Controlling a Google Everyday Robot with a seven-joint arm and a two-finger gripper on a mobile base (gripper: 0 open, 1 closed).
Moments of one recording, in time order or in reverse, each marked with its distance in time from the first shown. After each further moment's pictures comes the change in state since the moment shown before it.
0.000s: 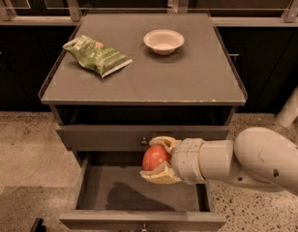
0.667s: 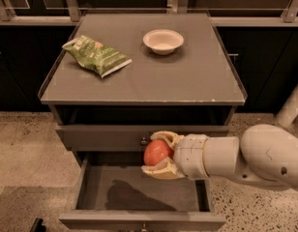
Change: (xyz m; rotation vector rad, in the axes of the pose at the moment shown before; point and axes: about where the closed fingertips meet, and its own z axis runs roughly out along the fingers) arm -0.011 -0.007 -0.008 0.013 -0.038 -0.040
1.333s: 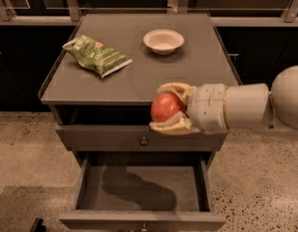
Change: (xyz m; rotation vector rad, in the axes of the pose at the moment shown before) arm -0.085 -0.072 -0.057 0.063 -0.069 -0.219
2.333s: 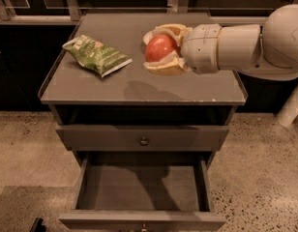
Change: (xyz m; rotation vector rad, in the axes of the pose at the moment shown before) arm -0.050 -0.127 0.011 0.102 -0.127 -0.088
